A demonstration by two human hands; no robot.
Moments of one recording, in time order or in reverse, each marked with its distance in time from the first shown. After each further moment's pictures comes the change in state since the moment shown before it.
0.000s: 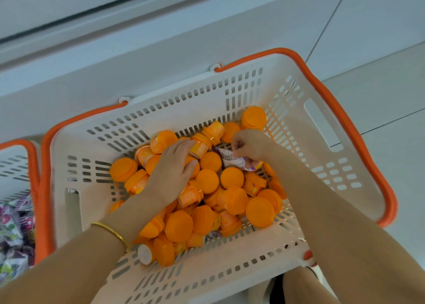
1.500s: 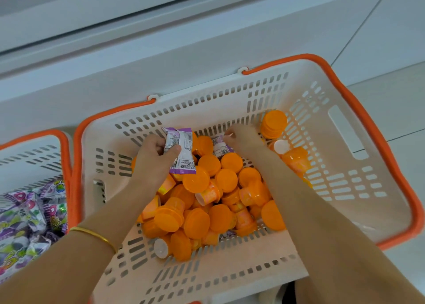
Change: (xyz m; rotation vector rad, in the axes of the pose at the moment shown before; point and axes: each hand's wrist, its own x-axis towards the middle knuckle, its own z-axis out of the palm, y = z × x) left_hand -0.013 -0.030 -0.041 -0.576 0.331 -0.453; right_hand 0.027 -0.062 0.026 -0.138 0.210 0.107
